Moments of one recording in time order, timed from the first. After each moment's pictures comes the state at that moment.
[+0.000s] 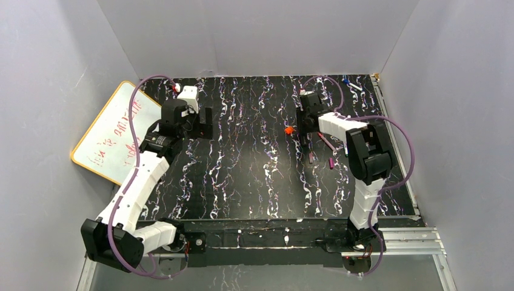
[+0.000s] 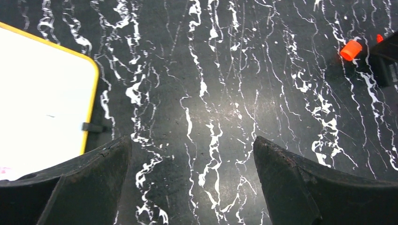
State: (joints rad) left arm -0.29 1.14 1.11 -0.53 -0.11 -0.09; right arm 0.38 1.98 1.33 -0.25 0.12 0.19
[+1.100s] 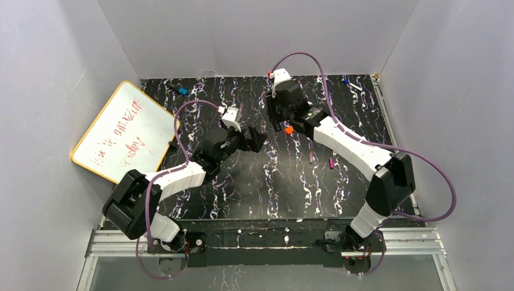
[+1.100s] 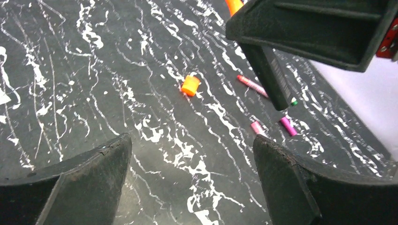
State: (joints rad) left arm -0.64 1.42 0.67 0.58 0.01 -0.35; right arm 0.71 1.64 1.47 -0.37 0.20 0.19
